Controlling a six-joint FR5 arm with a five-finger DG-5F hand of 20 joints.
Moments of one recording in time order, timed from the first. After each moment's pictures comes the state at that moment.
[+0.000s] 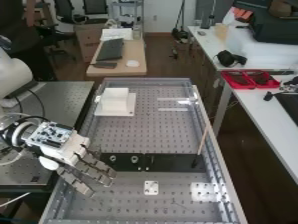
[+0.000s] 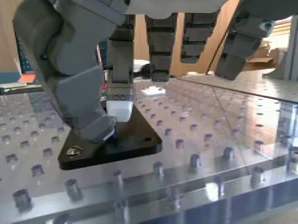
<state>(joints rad) 1.28 -1.85 -2.34 -2.26 -1.59 -0.71</state>
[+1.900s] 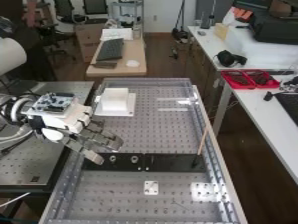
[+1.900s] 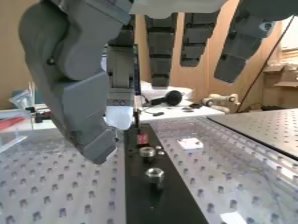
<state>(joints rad) 1.34 -1.69 -2.33 -2.35 -1.63 -0.73</state>
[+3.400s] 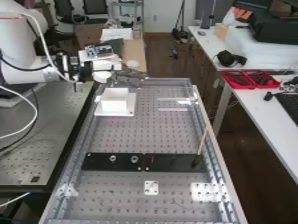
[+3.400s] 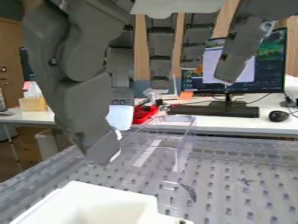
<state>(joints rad) 1.68 -1.66 -2.16 -2.59 -1.82 -0.74</state>
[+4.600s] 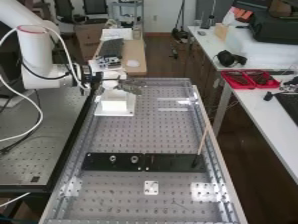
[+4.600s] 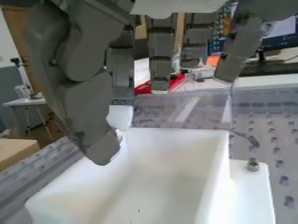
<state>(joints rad) 1.76 -1.78 -2.14 -2.59 -1.86 -0.66</state>
